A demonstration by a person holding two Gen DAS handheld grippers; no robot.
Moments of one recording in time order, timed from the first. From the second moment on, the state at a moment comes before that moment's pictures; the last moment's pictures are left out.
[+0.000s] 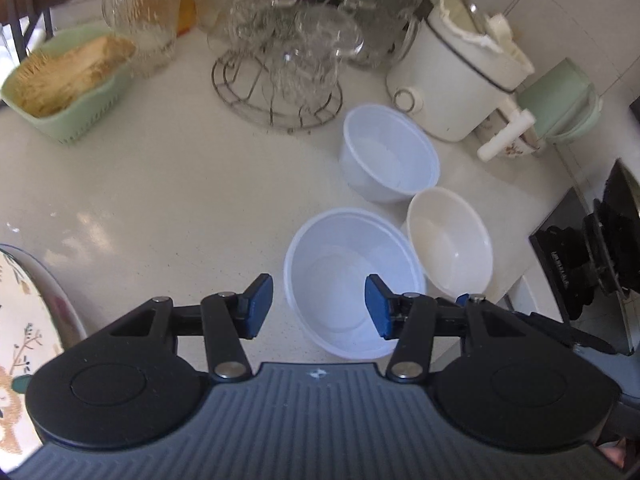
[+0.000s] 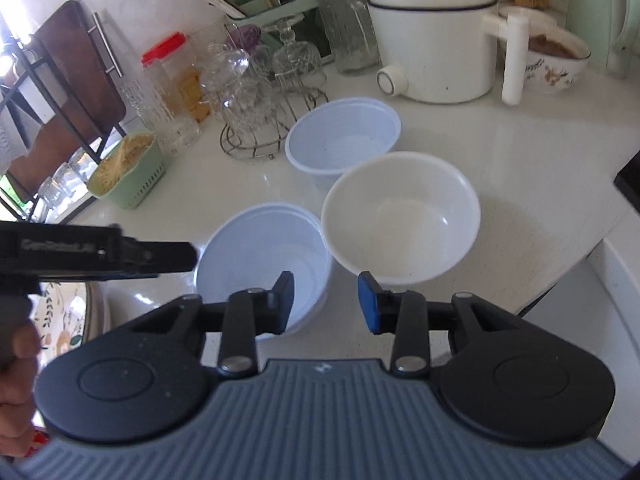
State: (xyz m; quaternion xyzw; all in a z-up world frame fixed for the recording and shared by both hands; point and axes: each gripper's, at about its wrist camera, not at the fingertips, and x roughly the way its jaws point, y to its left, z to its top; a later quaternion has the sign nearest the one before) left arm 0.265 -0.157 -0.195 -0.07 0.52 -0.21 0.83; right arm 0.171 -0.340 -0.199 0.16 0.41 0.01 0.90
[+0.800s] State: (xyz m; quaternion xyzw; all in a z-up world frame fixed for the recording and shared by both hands) left arm 0.269 -0.152 -0.218 -0.08 0.55 -0.18 0.81; right arm 0.185 -0.334 -0.219 0.16 0.42 0.04 0.89
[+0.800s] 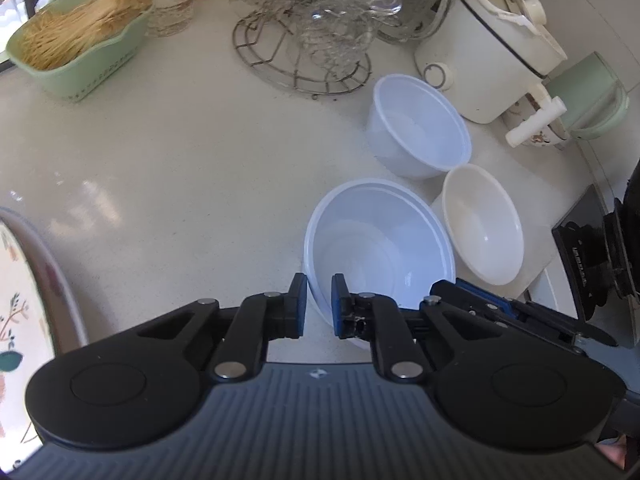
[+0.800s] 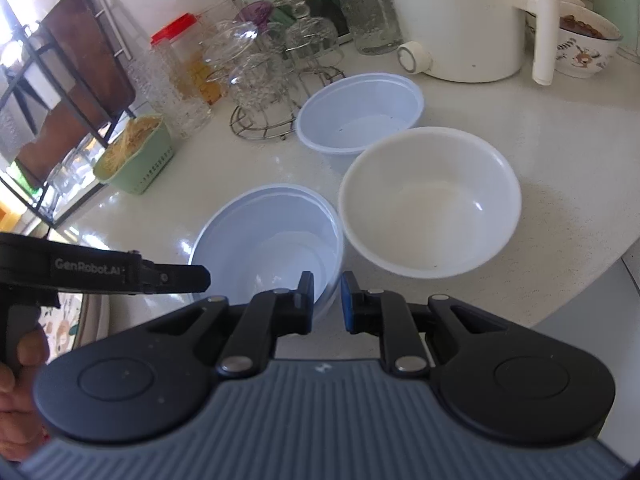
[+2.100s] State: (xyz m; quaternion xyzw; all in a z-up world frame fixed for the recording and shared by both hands) left arm 0.267 -0.087 -0.208 -0.11 0.54 -0.08 0.83; right arm 0.236 -0.267 -0.217 0.09 0.47 0.14 0.87
